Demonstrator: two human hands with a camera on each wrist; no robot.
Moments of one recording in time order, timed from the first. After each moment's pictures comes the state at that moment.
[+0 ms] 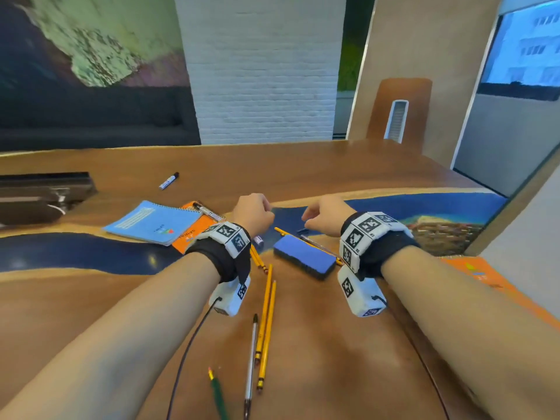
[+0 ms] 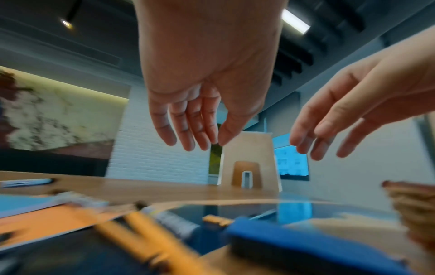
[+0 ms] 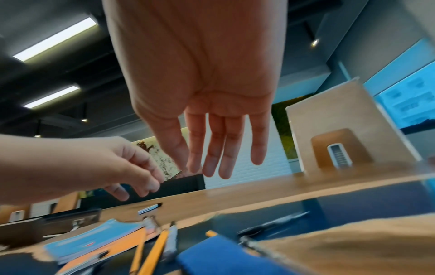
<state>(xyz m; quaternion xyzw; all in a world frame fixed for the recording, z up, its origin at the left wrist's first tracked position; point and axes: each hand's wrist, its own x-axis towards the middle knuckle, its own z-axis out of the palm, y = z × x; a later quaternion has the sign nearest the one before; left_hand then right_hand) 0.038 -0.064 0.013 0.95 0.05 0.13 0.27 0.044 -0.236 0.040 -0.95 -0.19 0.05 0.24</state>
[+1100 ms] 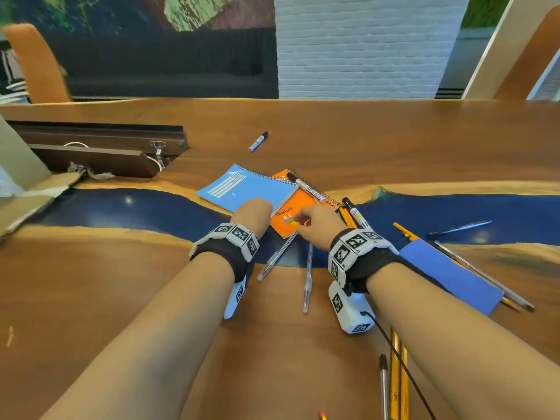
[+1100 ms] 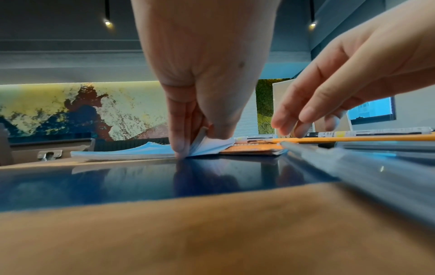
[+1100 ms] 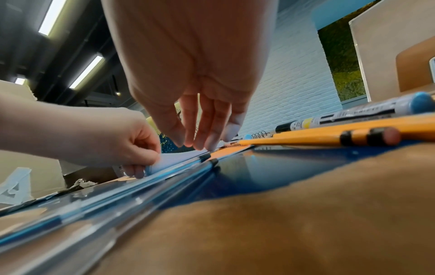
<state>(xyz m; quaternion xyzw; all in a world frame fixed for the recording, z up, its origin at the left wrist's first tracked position) 0.043 0.135 -0.052 0.98 0.18 -0.01 0.00 0.081 -0.009 -0.049 -0.90 -0.32 0.11 0.28</state>
